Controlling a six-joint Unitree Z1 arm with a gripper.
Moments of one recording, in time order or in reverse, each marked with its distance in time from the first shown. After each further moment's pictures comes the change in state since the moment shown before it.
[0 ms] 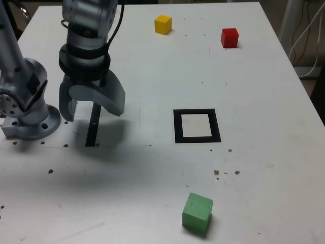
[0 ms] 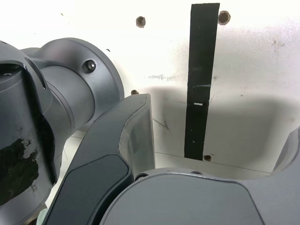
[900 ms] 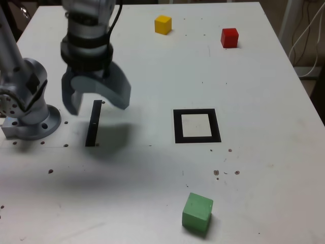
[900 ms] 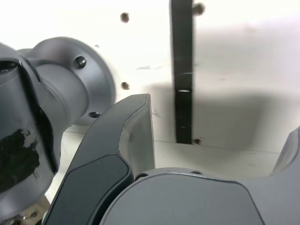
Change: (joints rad) arm 0.010 -0.035 -0.095 0.078 0.009 0.061
